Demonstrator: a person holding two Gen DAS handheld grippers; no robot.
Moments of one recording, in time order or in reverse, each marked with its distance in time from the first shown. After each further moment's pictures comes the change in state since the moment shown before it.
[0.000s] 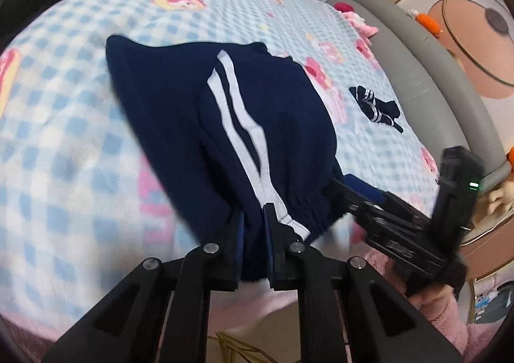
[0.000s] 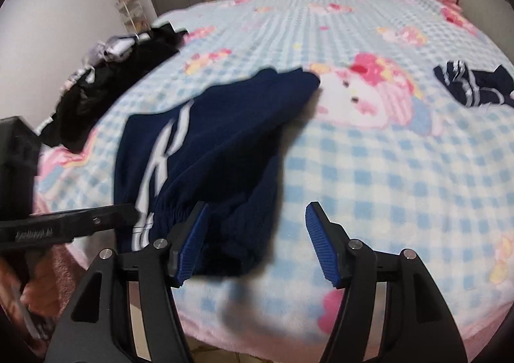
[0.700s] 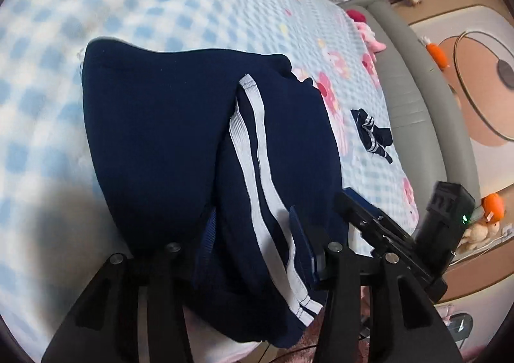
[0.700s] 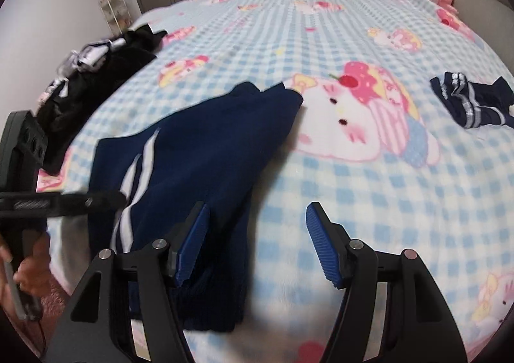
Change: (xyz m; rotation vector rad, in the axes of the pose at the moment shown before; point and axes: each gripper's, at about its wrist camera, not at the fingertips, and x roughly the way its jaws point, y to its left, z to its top) left arm 0.035 0.042 0.064 -0.143 0.080 -0.134; right arm 0.023 -0.020 0.047 0.046 0.030 -0.005
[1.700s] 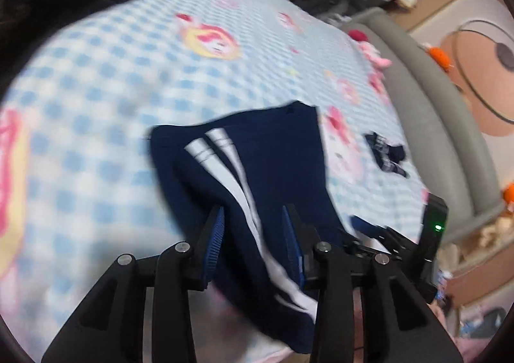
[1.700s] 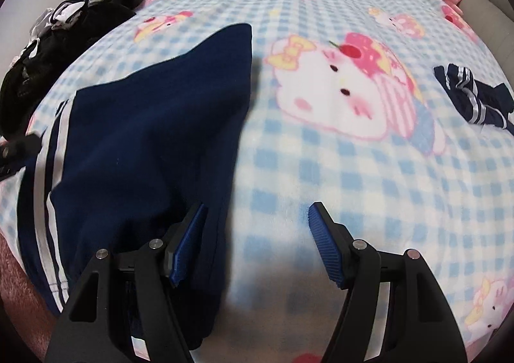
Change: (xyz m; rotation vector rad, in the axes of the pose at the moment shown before) left arm -0.041 -0.004 0.019 0.094 -0.135 0.081; right arm 0.026 0.008 -0.005 -0.090 0.099 -0.166
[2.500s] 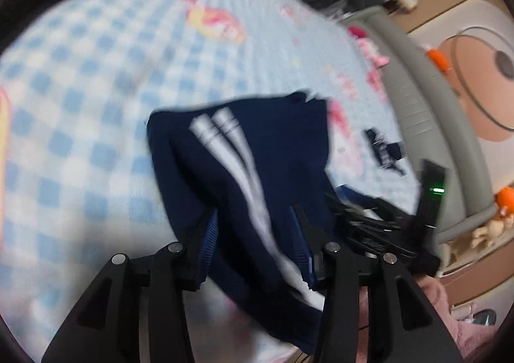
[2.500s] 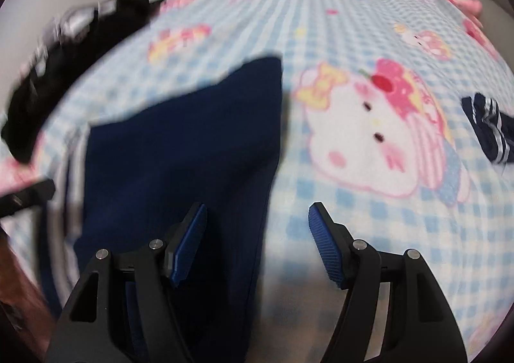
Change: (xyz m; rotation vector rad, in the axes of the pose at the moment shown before) left arm 0.017 0.020 -0.005 -0.052 0.042 -0.007; right arm 0.022 0.024 0.038 -0.060 0.001 0.032
